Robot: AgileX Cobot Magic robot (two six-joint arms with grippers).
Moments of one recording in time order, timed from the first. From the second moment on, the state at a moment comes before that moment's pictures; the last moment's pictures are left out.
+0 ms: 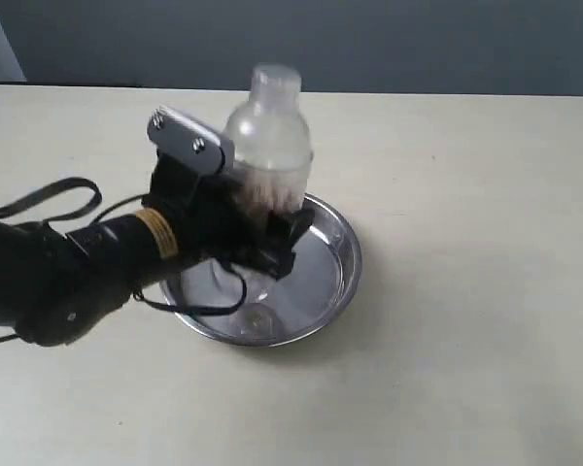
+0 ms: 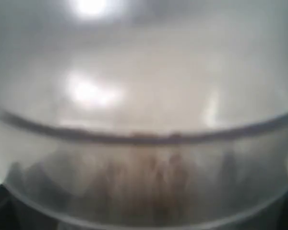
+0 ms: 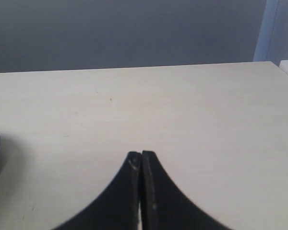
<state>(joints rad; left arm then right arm) -0.56 1.70 -0.59 0.05 -0.69 -0.12 -0.01 0.00 0.00 0.04 0.32 0.02</state>
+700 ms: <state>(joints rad) -0.56 1.65 -0.56 0.02 -0.69 -0.13 -0.01 0.00 0.00 0.04 0.32 0.02</state>
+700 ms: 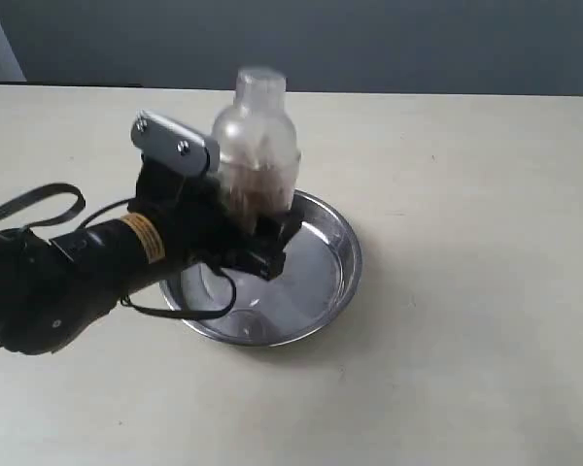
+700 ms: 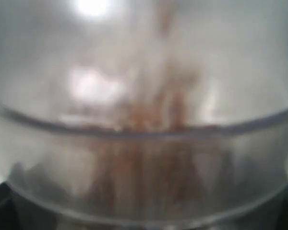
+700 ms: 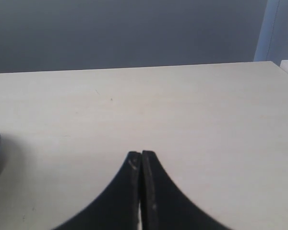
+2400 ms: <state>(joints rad) -0.56 1.87 -0.62 0.08 -1.00 -0.12 -0.01 0.00 0.00 0.04 0.32 0.02</state>
